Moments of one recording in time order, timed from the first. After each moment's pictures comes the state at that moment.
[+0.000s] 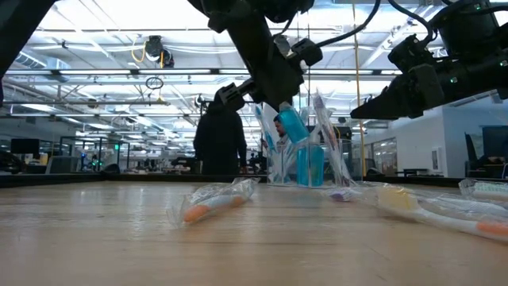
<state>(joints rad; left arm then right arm) -0.02 2.06 1.61 -0.36 -0.91 1.78 0.01 0.94 0.12 0.59 0.29 -0.02</state>
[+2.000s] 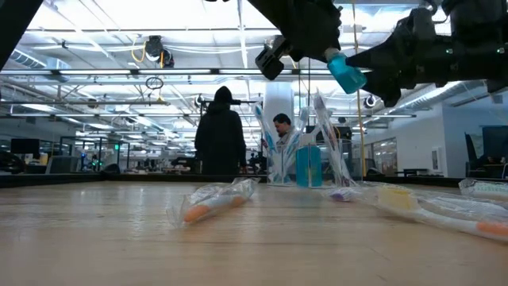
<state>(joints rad) -0.14 2.06 1.61 0.18 -0.86 2.23 0.00 0.94 0.12 0.88 0.21 0.24</state>
